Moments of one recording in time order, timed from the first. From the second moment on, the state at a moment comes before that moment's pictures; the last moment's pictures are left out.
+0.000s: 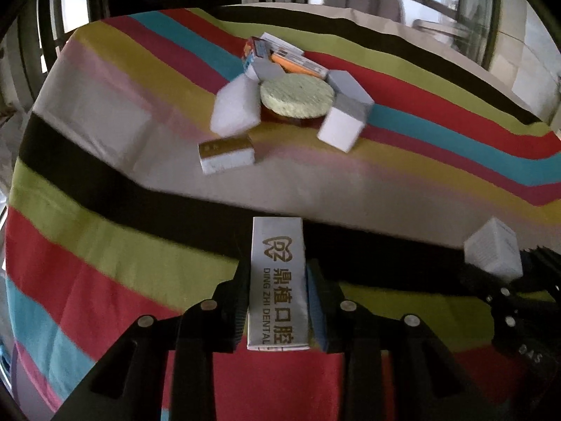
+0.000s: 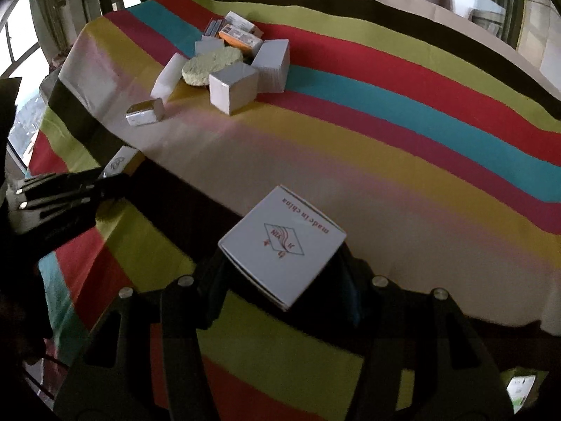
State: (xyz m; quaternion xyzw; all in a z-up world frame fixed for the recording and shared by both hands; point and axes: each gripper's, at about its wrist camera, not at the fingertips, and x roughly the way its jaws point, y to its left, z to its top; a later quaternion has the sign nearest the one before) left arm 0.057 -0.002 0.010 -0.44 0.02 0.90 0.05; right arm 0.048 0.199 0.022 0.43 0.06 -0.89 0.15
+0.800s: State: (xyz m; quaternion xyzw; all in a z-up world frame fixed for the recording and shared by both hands) left arm 0.188 -0.021 0.025 -0.45 0.01 0.89 0.06; right arm 0.170 0.175 0.054 0.43 0.11 -0.88 0.16
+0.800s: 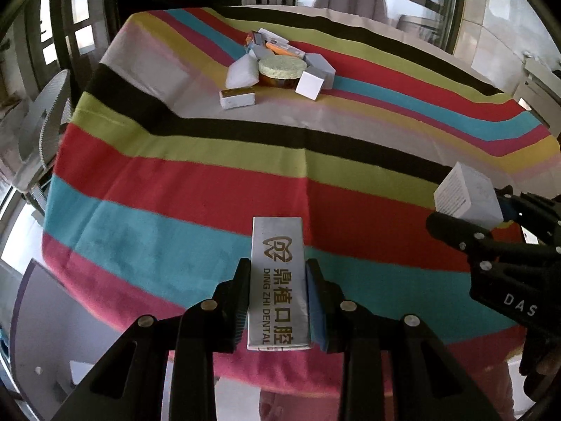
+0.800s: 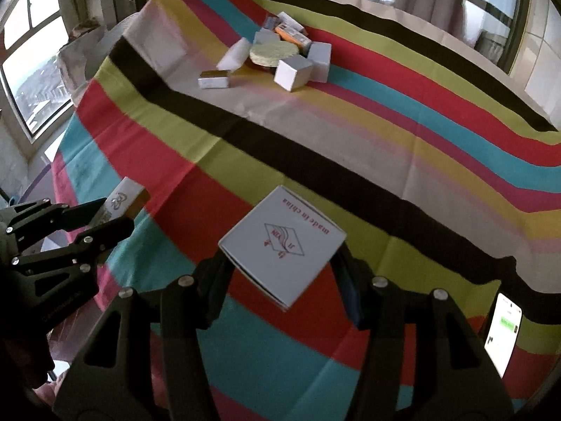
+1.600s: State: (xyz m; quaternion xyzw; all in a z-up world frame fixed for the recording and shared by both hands) left arm 0.251 -0.070 0.037 -0.43 -0.02 0.90 0.04; right arm 0.228 0.141 0.081 0.40 0.15 -0.89 0.18
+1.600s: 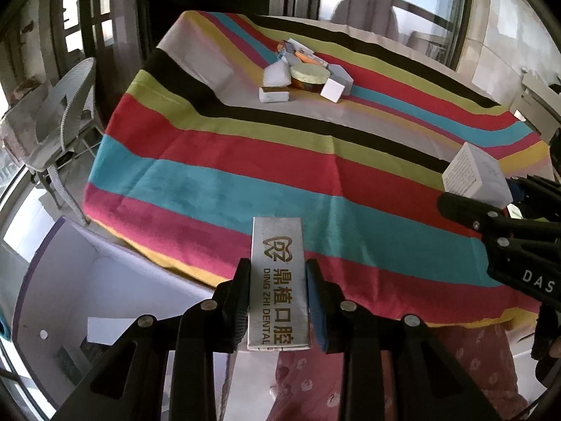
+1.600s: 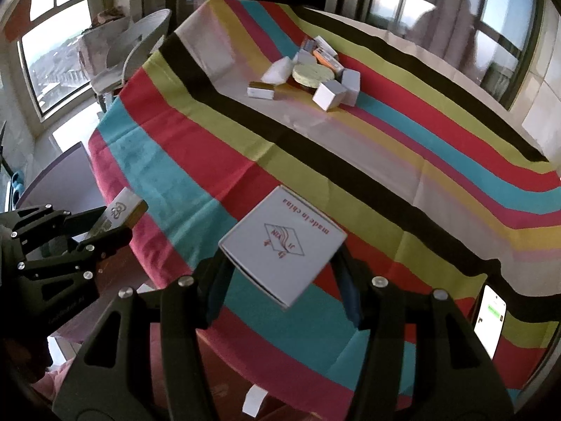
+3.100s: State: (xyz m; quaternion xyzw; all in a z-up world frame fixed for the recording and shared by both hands) left arm 0.304 -0.274 0.016 -0.45 -0.12 0.85 -0.24; right arm 0.296 -0.053 0.053 0.41 0.18 -0.73 0.51
